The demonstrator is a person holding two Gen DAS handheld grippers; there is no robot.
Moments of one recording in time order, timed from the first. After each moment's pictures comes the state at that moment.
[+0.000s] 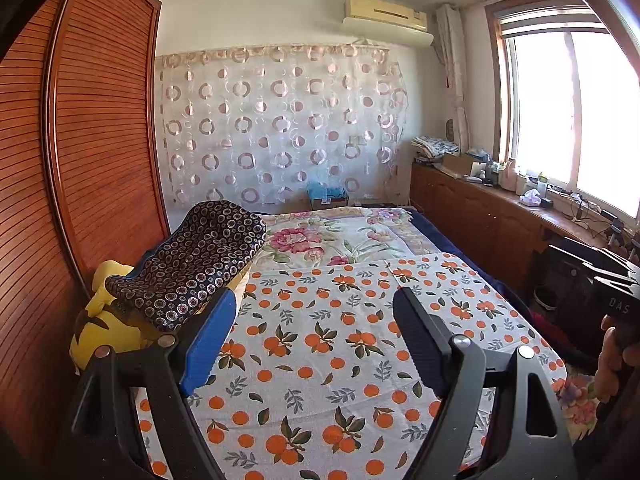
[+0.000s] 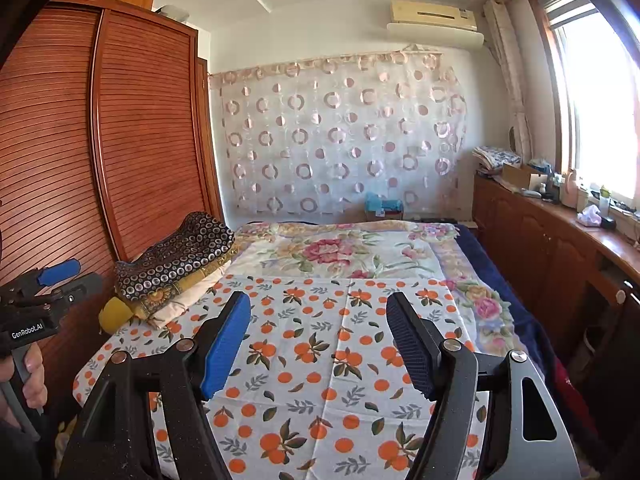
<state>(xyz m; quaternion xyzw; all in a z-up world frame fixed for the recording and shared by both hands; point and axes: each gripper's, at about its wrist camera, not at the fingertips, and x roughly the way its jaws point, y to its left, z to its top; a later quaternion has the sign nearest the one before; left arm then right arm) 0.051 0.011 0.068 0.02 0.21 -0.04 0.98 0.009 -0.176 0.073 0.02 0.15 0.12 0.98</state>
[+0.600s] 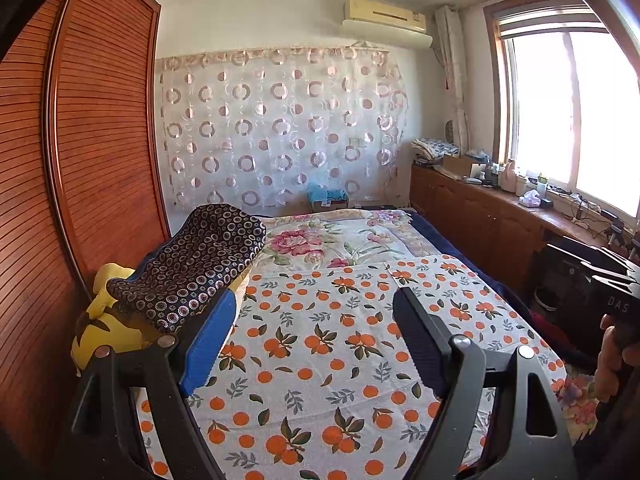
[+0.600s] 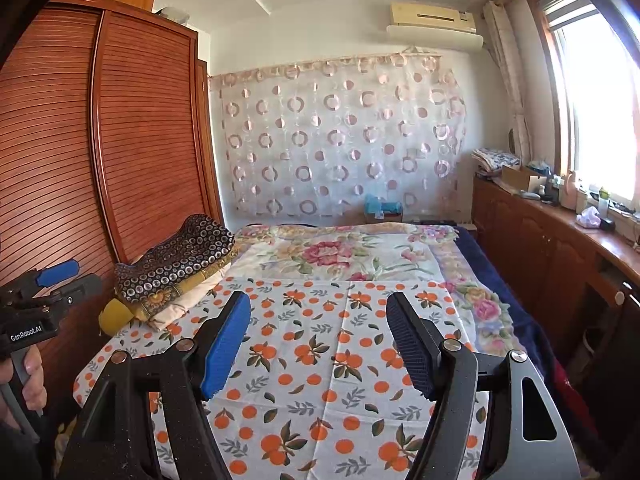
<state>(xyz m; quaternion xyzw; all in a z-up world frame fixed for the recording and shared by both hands) 0.050 0.011 0.067 0.02 0.20 -0.04 0.98 0.010 -0.182 0.072 0.02 0.15 0.12 0.98</state>
